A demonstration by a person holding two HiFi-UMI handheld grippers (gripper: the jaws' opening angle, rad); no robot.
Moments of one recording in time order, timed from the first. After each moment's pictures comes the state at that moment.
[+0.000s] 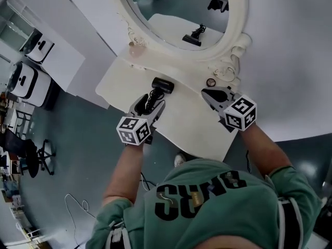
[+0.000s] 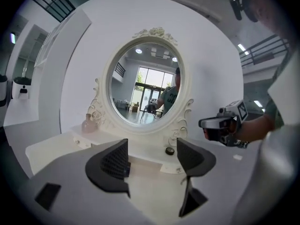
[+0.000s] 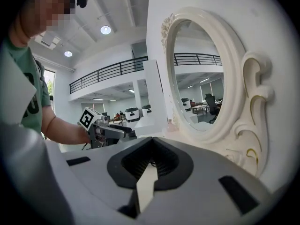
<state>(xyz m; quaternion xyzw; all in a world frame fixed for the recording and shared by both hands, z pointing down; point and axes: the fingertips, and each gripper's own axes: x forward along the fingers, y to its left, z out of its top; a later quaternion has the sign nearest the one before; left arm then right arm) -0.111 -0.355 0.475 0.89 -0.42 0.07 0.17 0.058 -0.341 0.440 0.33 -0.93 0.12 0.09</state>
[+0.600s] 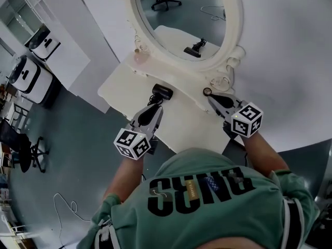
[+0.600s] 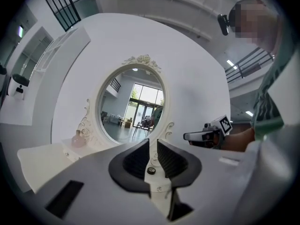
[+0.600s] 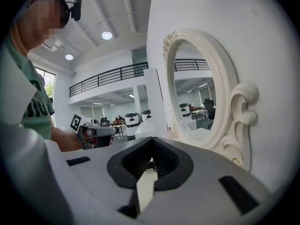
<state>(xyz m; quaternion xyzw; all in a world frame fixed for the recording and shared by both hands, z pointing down) -0.090 -0.285 0.392 0.91 -0.39 -0.04 0.12 0.085 -0.310 0.384 0.34 -0.93 0.11 0.06</state>
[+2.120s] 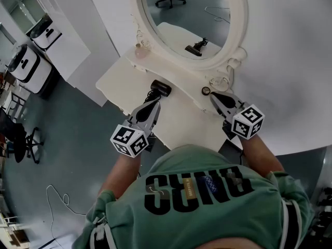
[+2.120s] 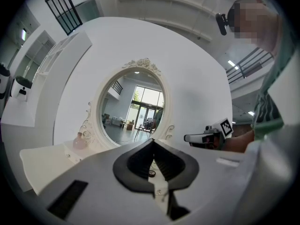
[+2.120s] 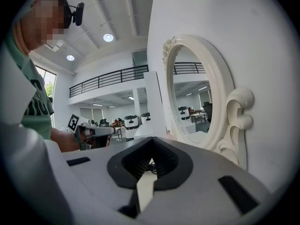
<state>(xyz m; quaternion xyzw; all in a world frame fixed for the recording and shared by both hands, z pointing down) -0.087 -0.281 0.378 0.90 -0.41 -0.05 0.12 0.096 -0.311 0.373 0.34 -0.93 0.10 0.05</state>
